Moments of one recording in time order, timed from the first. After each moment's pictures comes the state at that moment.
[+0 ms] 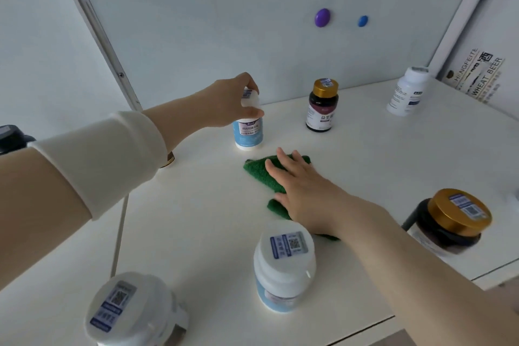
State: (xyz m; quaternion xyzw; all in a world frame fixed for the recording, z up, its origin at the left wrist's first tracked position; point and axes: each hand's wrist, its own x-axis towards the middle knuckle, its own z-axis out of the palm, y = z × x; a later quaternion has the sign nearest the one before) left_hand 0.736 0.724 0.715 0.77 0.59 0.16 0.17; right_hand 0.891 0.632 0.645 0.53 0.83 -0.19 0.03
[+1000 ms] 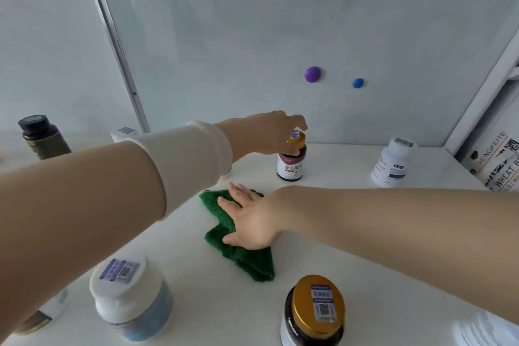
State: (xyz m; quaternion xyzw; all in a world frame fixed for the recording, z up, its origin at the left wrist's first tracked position) left_hand 0.873 0.740 0.740 0.76 0.64 0.03 0.08; right_hand 0.936 0.685 0.683 0.30 0.91 -0.09 0.28
